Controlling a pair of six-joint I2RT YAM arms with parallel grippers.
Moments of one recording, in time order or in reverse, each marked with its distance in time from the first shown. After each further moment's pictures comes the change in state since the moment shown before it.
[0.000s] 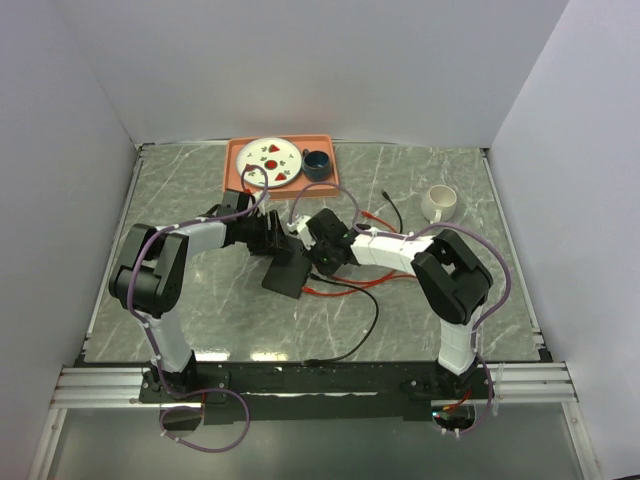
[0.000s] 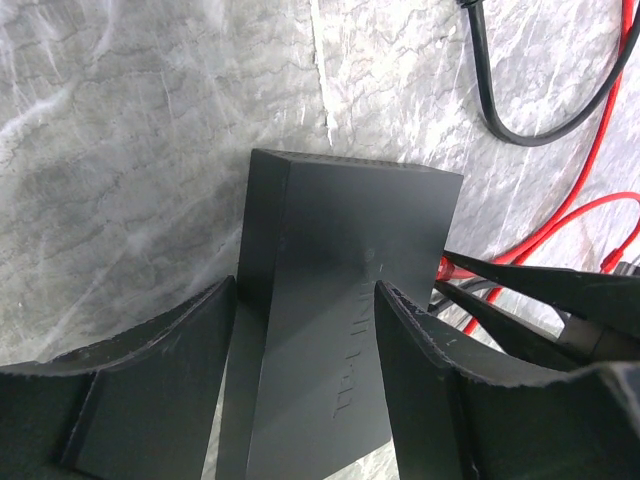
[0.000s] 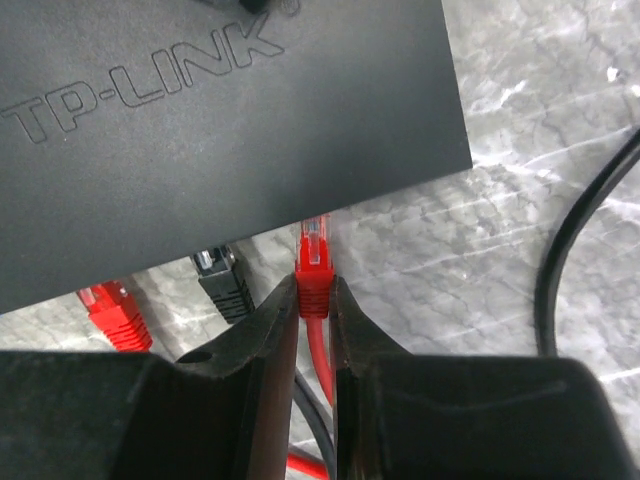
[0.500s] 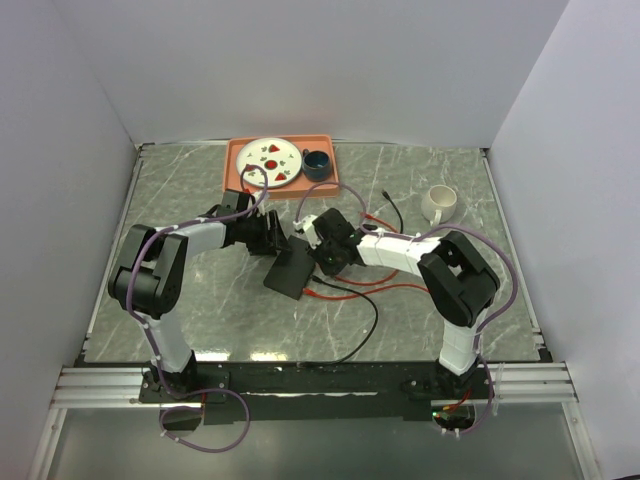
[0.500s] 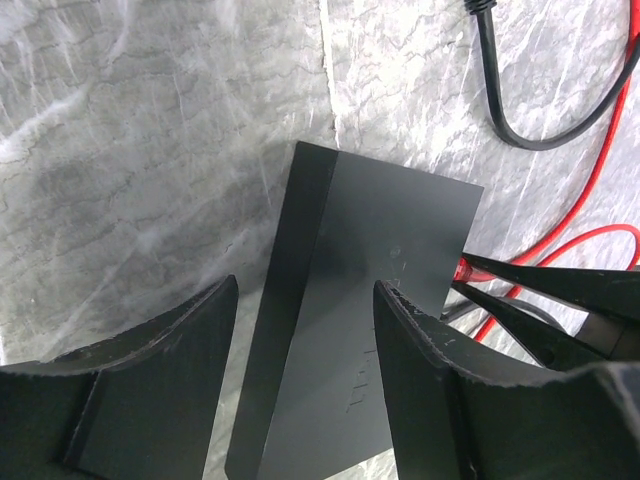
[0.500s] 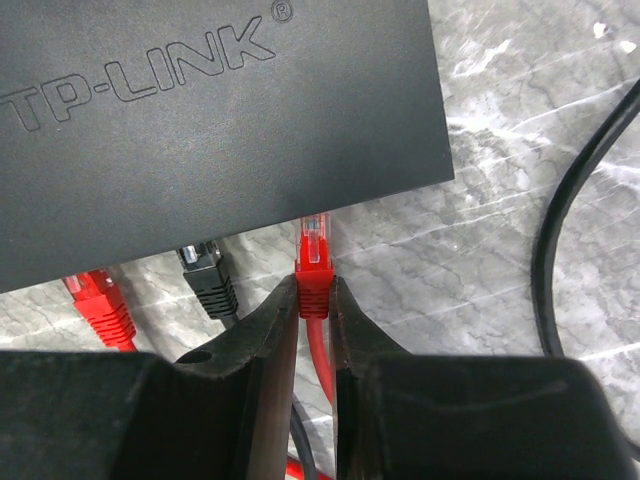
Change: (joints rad) left arm 0.000 -0.006 -0.002 -0.001 -0.021 0.000; right arm -0.018 -0.038 -0.046 0.015 -0.009 0.017
